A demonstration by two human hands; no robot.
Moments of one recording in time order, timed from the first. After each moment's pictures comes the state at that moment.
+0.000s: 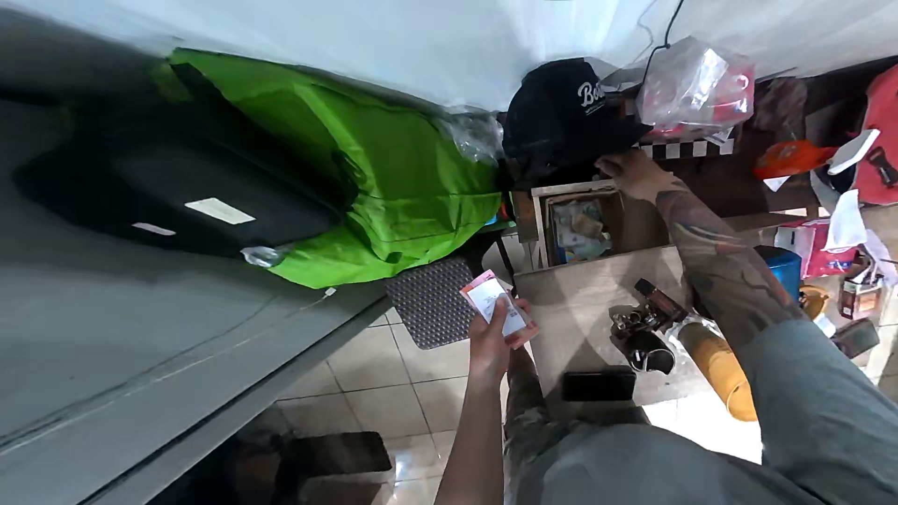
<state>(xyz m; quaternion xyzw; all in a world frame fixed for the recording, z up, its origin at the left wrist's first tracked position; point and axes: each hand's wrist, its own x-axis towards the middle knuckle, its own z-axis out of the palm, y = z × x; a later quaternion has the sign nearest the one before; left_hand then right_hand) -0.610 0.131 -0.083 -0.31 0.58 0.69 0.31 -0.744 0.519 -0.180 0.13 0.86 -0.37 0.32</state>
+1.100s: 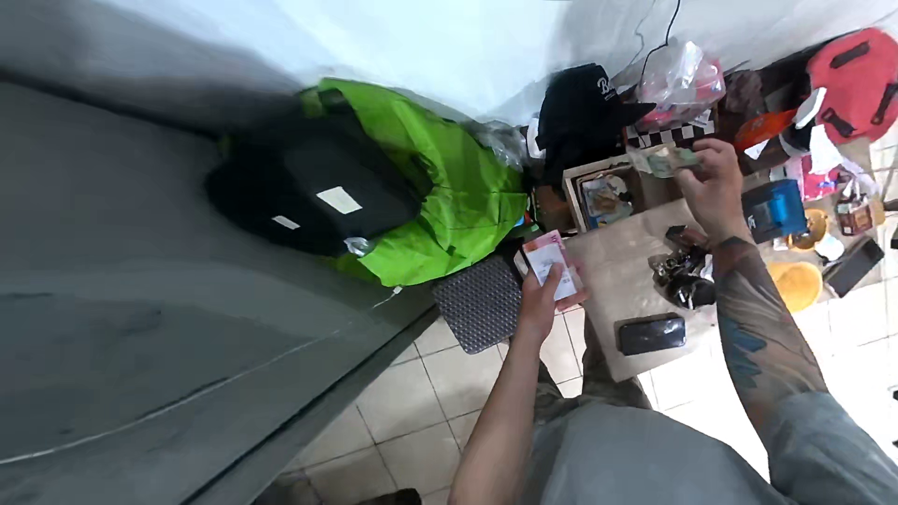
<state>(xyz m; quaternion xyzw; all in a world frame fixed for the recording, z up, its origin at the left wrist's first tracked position) -0.631 0.064 -0.033 -0.13 0.55 0.70 0.44 -0.600 0.419 -0.008 0.29 0.89 -0.36 -0.06</state>
